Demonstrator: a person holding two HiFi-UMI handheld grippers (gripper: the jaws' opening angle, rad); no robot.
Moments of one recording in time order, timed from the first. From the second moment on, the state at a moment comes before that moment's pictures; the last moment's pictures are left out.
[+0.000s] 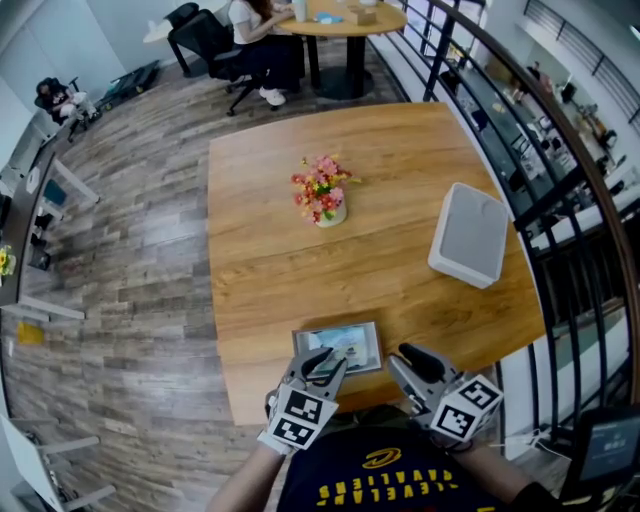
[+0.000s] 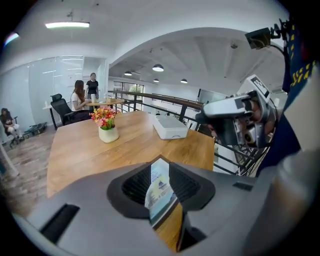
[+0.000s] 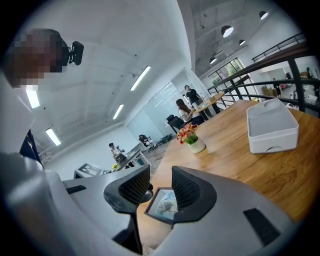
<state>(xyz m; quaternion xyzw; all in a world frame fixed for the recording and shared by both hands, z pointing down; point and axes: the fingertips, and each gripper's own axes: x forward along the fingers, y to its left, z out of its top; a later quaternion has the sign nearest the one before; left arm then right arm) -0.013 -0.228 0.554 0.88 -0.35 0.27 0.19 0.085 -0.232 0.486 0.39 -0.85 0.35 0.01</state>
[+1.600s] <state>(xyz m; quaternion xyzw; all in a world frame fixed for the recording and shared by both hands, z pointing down) -0.008 -0.224 0.476 0.87 -0.38 0.10 0.29 0.078 -0.239 0.428 0.42 -0.88 0.21 0.02</state>
